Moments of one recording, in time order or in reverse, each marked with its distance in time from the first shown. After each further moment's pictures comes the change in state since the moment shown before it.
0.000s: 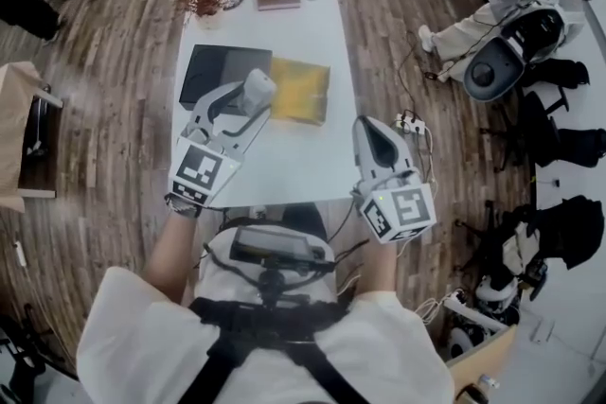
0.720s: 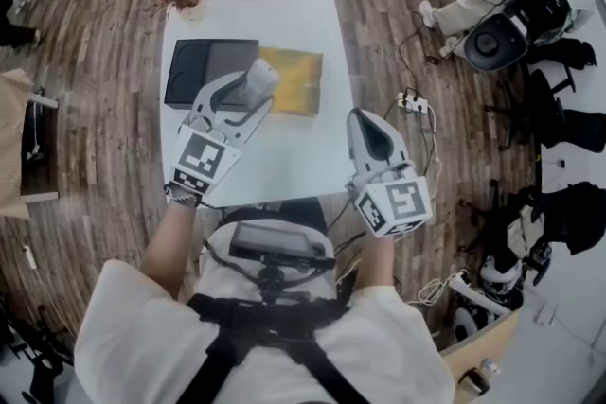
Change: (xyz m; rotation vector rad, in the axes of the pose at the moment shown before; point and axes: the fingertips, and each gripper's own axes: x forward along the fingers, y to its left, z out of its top) left arm 0.064 -0.001 -0.030 -0.005 0.073 -0.080; right arm 0.026 -0.033 -0.035 0.057 0.065 -0.029
